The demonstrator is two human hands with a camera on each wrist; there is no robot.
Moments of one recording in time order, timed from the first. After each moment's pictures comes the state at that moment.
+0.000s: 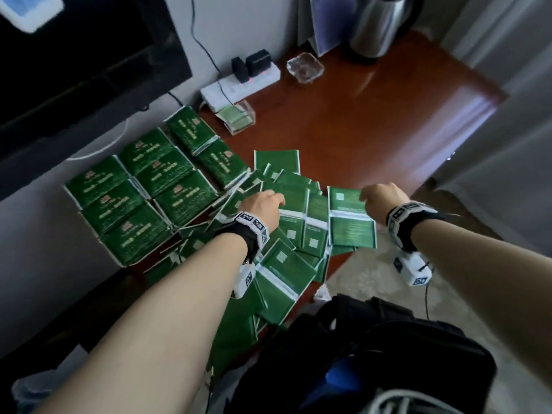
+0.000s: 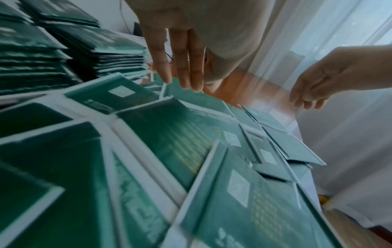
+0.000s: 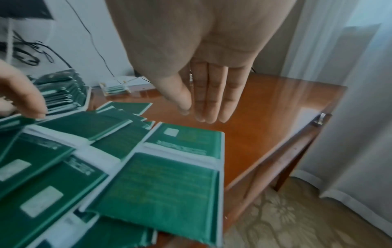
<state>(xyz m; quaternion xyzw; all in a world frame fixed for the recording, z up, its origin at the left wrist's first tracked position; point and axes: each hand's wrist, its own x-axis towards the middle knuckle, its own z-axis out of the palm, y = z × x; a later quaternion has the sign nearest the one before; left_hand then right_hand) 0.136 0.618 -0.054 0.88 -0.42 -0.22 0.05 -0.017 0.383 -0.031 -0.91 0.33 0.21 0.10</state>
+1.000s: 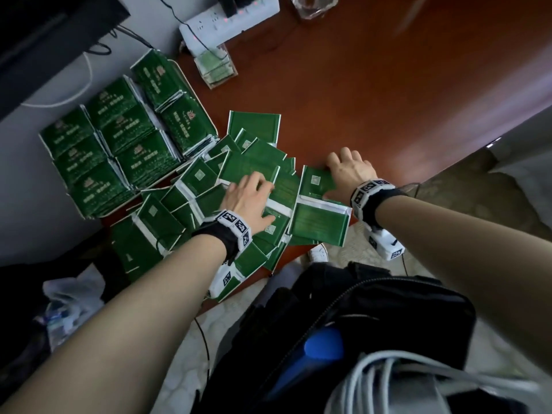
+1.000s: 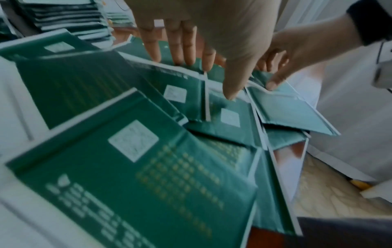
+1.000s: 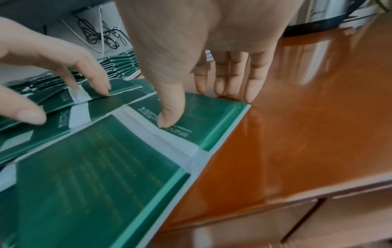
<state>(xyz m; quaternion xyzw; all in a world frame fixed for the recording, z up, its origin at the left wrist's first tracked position) 0.071 0.550 -0.070 0.90 -0.36 -0.25 -0.08 0.016 0.317 -0.097 -0.95 0.12 0.27 0.12</state>
